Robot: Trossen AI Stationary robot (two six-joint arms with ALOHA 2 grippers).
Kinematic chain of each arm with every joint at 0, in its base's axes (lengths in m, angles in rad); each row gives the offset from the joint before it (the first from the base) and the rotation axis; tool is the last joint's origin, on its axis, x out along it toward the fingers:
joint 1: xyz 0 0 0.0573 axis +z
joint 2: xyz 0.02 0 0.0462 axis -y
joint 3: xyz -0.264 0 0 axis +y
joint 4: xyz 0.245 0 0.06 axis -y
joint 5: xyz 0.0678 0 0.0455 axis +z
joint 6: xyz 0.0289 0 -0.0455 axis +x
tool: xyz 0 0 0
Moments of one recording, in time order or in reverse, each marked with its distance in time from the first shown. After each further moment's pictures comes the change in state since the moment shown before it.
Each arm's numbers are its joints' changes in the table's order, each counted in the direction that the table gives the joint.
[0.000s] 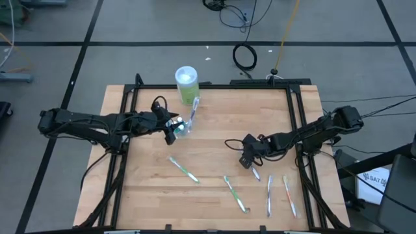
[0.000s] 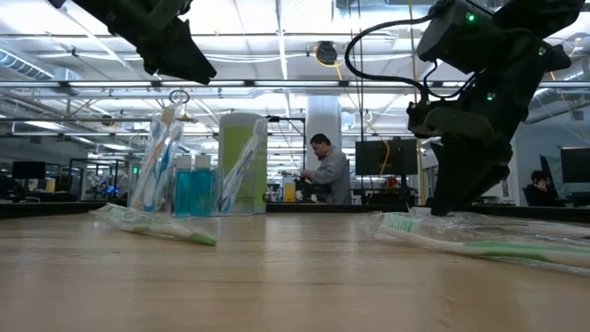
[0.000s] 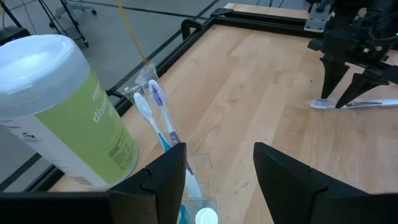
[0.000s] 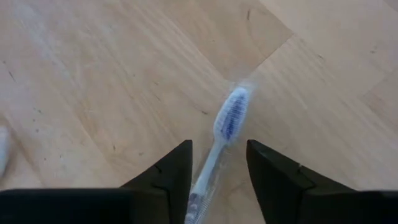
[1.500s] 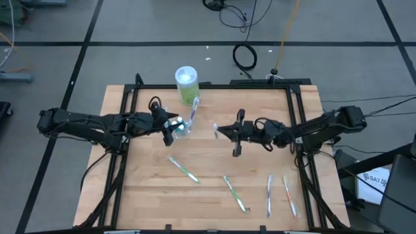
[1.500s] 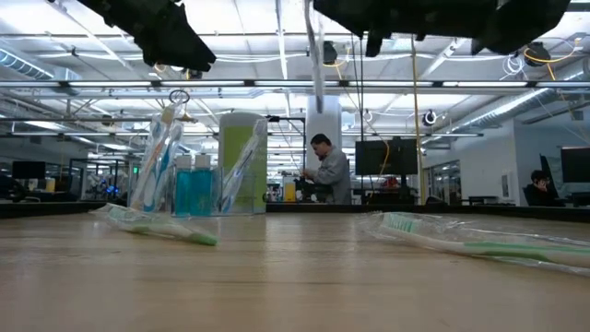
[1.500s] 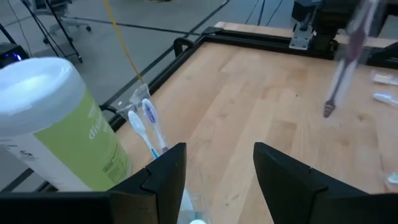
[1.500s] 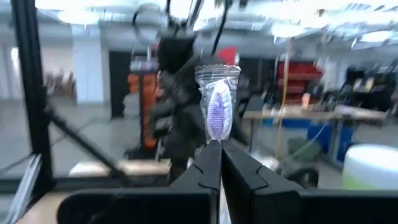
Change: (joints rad) left arm -0.034 0.035 0.000 0.031 0.007 0.021; right arm -0.113 0.045 0.000 1.300 0.025 -0.941
